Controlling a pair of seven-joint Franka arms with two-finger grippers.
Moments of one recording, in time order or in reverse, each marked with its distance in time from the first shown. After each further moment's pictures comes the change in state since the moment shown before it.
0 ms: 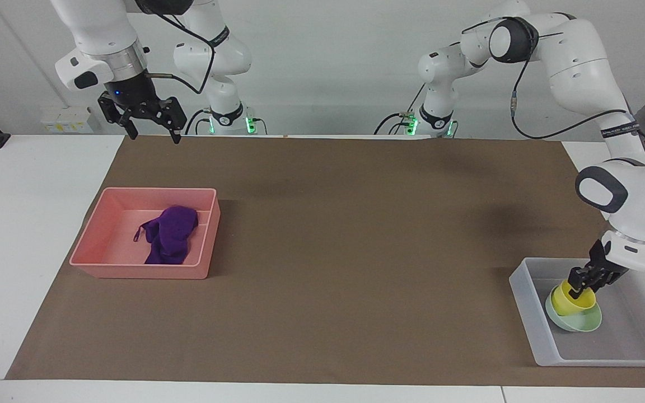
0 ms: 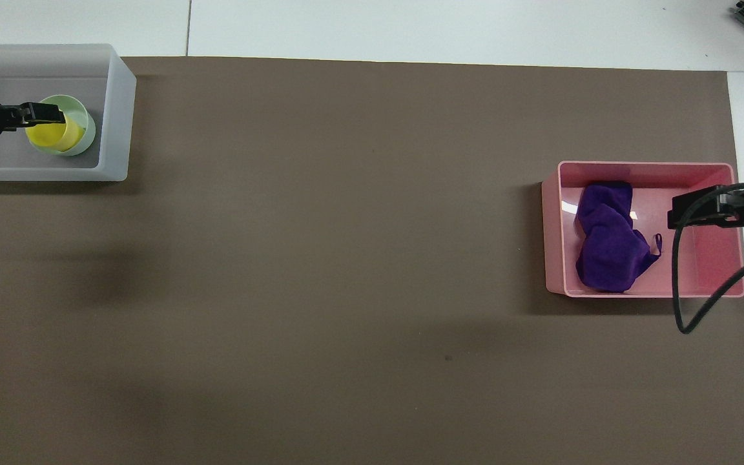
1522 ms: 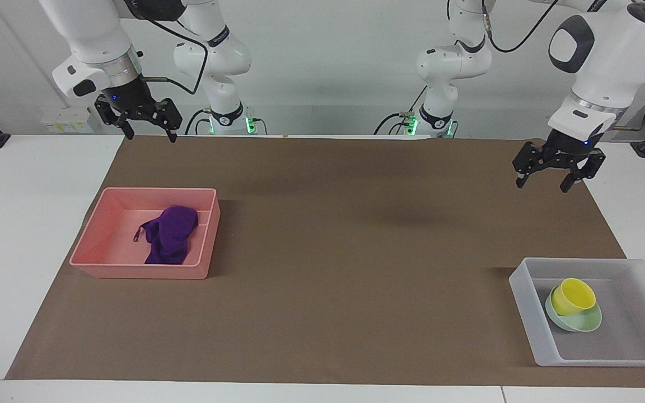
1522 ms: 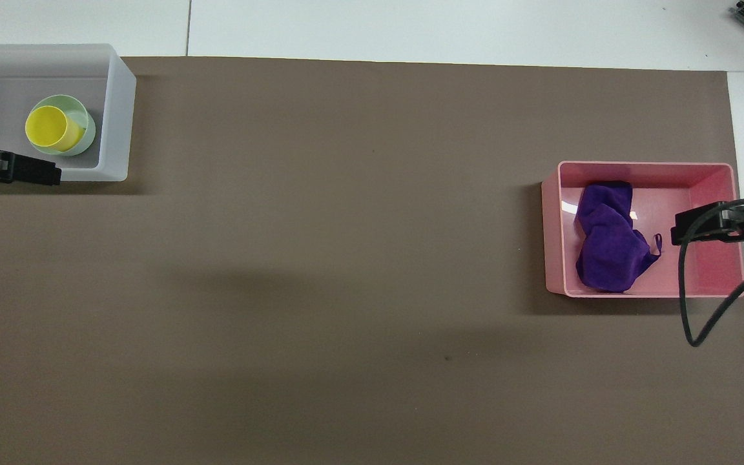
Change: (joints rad) left arm -0.177 -0.512 0.004 -0.115 0.052 -0.573 0.004; right arm -0.014 -0.015 0.000 -0.040 0.000 -0.025 -0.034
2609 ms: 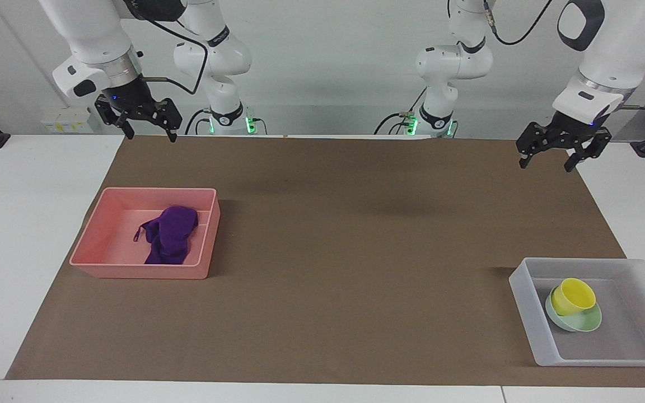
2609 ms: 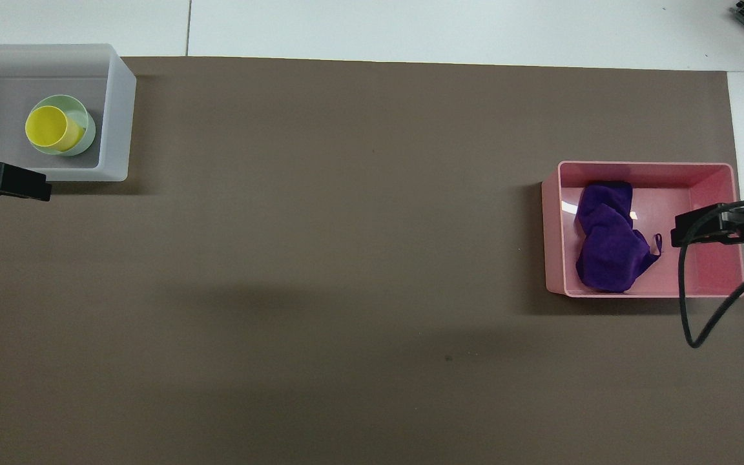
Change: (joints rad) left arm -0.138 -0.007 0.124 0.056 0.032 -0.137 -0.070; right arm -0.001 -0.004 0.000 -0.009 0.000 0.000 0.000
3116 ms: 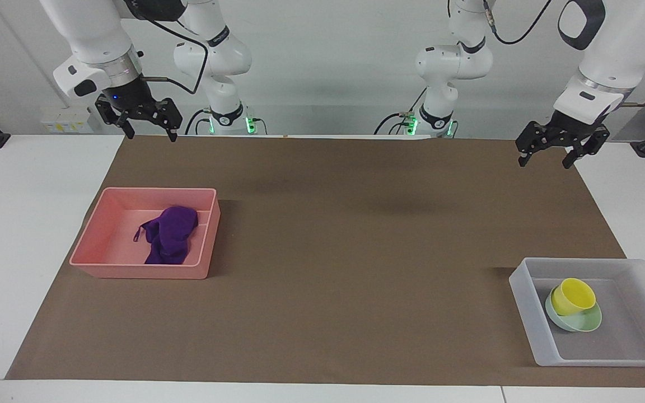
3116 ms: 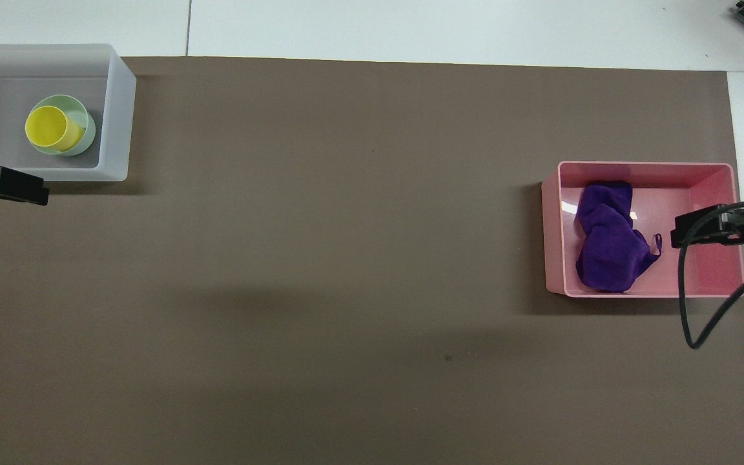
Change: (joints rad) left arm 0.000 0.000 0.005 -0.005 0.000 -0.017 0.000; right arm 0.000 -0.003 0.000 -0.003 0.000 0.000 0.000
